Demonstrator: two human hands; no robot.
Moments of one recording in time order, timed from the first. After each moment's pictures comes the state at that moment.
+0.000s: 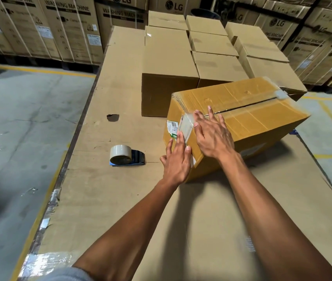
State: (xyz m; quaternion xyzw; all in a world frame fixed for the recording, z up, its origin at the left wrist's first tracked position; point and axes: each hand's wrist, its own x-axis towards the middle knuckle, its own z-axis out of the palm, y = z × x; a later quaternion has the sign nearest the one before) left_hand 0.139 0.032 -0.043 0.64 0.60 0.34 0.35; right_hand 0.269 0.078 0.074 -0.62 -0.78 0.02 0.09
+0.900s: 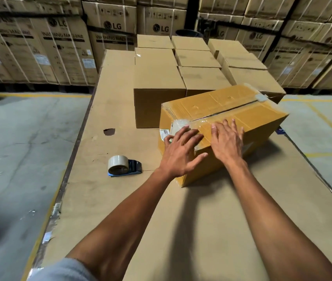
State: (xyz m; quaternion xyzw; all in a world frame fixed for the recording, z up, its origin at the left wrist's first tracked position) left_hand 0.136 0.046 0.017 0.84 0.44 0.32 0.06; right_hand 0.328 0.056 0.071 -0.75 -0.63 -0.01 0.19
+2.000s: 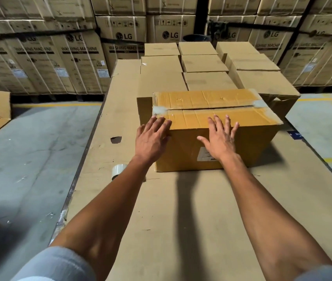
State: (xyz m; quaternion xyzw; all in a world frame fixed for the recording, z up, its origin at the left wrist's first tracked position) left_hand 0.071 0.120 0.040 0.79 0.59 0.18 -0.04; right_hand 0.339 0.125 0.050 -0.71 -0.70 -0.04 0.08
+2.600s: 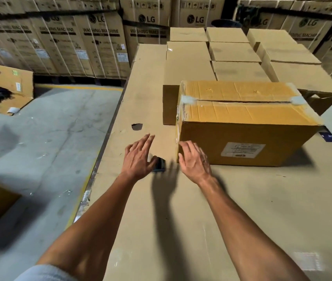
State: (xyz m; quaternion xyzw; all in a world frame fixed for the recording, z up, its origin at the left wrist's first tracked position) left_hand -0.059 0.054 -0.045 0.75 0.65 0.16 0.03; right_hand 0.188 0.058 -0.022 -0.53 -0.81 0.01 0.23
